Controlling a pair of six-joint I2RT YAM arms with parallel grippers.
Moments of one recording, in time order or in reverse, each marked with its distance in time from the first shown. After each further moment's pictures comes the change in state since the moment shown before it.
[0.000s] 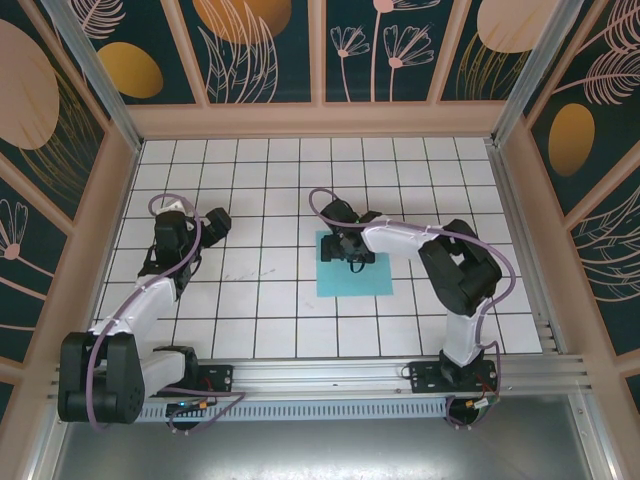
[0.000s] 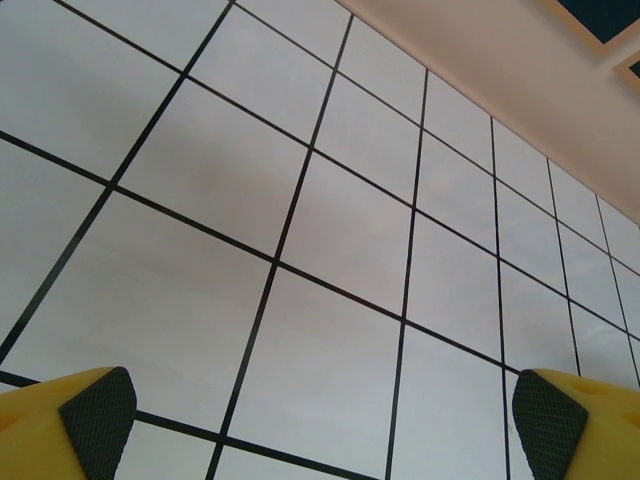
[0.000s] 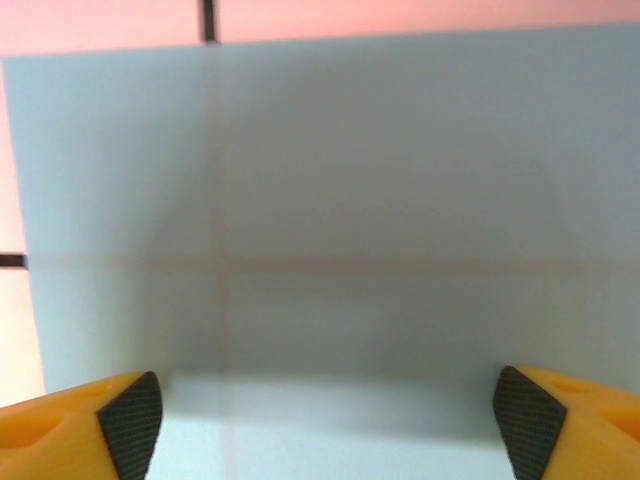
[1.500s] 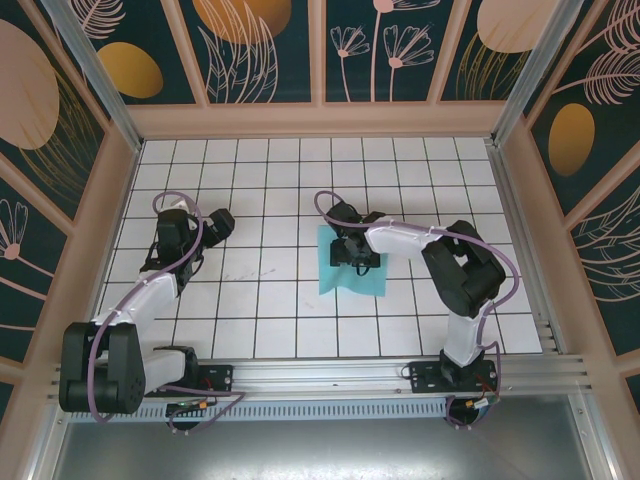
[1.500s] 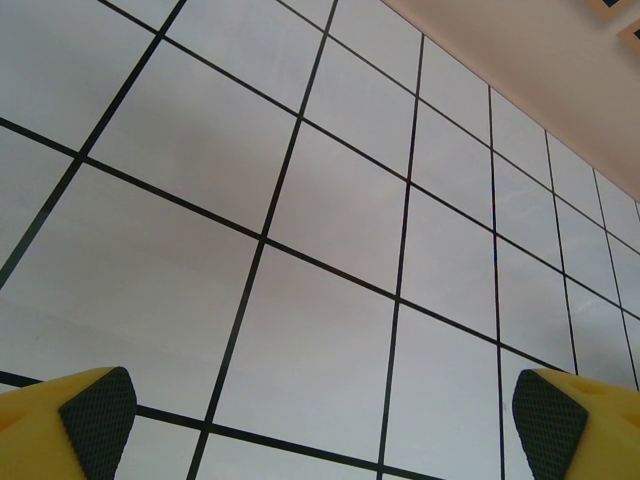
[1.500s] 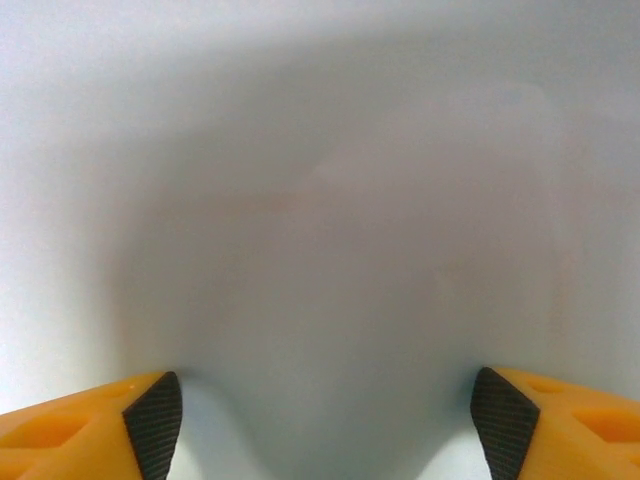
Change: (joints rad) left arm 0.000 0.047 0.016 -0.006 0.046 0.000; right arm -0.014 -0.014 -0.021 -0.058 0.009 0.012
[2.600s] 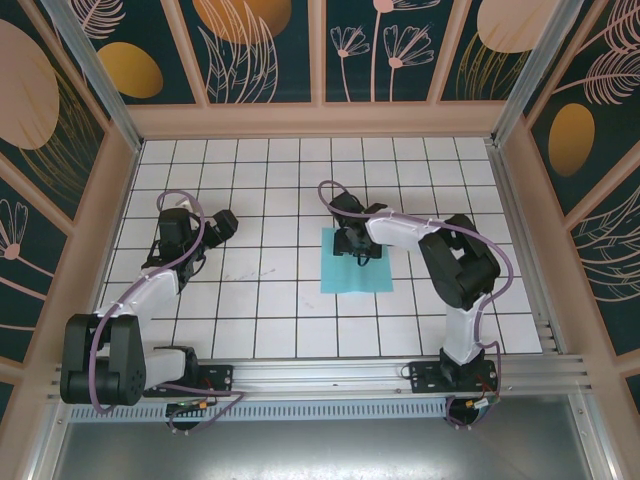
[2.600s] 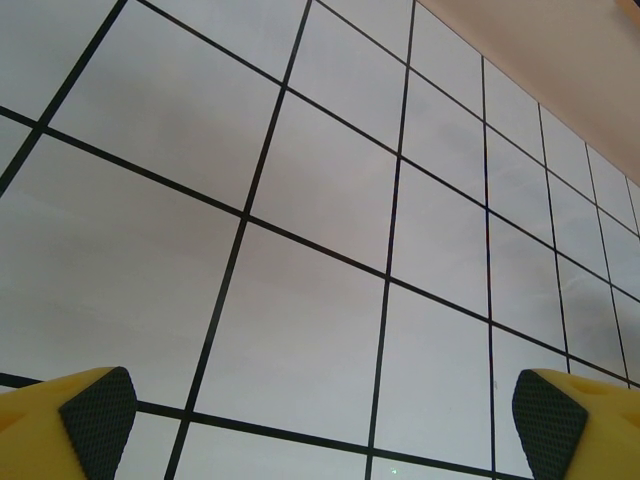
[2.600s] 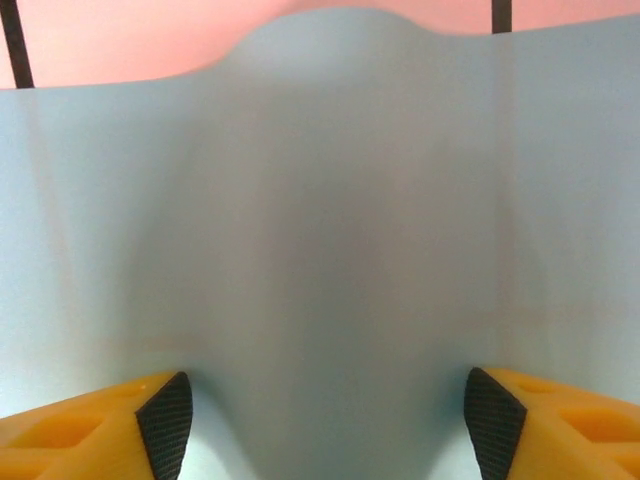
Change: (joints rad) left arm 0.000 0.040 0.010 0.000 0.057 0.000; right arm -0.058 0.057 0.061 0.011 0.025 -0.010
